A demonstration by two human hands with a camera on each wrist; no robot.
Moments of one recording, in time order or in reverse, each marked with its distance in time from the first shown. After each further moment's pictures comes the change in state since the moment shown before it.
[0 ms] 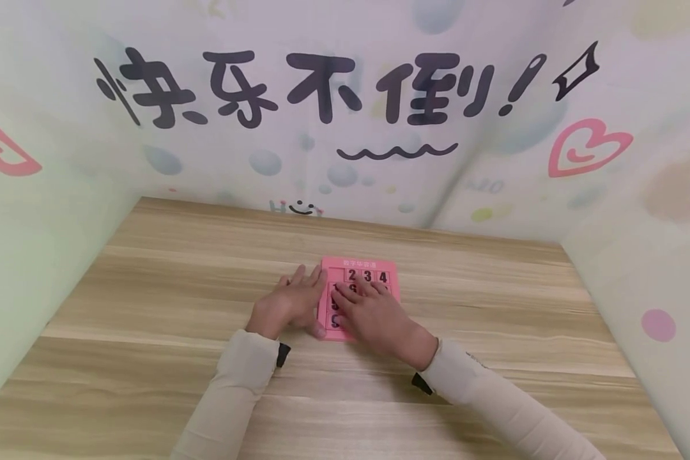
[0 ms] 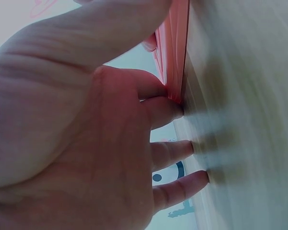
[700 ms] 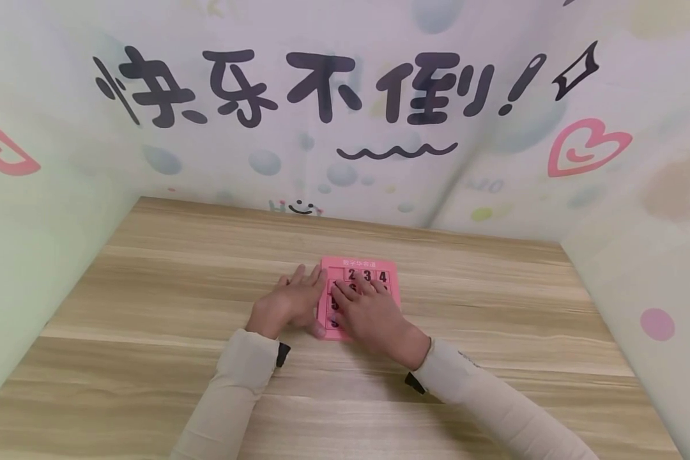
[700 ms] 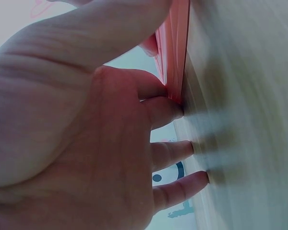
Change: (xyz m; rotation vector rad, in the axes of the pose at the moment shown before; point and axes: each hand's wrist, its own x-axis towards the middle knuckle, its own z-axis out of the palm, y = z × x) left_hand 0.000 0.001 0.000 0.014 0.000 -0.005; right_hand 0.006 -0.007 0.000 -0.110 0.017 0.014
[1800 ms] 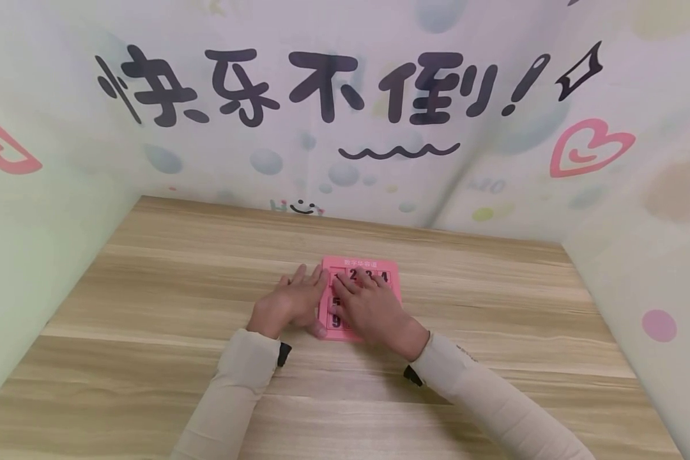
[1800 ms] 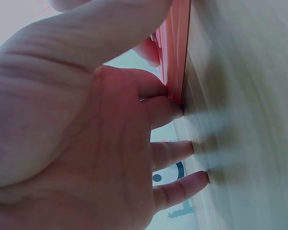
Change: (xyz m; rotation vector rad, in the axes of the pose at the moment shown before) left_hand 0.000 -0.001 0.000 0.006 0.006 0.015; right_hand 0.011 0.007 0.002 0.034 -0.036 0.034
